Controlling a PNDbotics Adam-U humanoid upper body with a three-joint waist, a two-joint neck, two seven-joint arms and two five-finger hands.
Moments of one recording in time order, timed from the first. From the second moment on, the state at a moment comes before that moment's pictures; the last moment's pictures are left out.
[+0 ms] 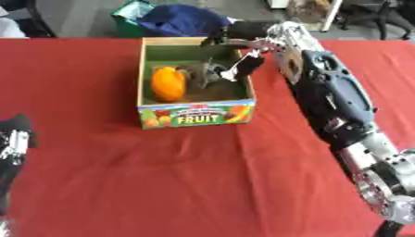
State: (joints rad) left arm -0.24 0.25 -0.13 -1.71 0.04 0.00 0.27; right arm -1.11 -0.33 -0.01 -0.85 1.14 -0.67 0.48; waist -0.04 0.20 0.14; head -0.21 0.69
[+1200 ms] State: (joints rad) left arm -0.23 0.26 -0.12 -1.71 0.04 0.00 0.27; right arm -1.03 -0.56 -0.17 -0.69 1.07 -0.35 0.26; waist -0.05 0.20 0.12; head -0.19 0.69
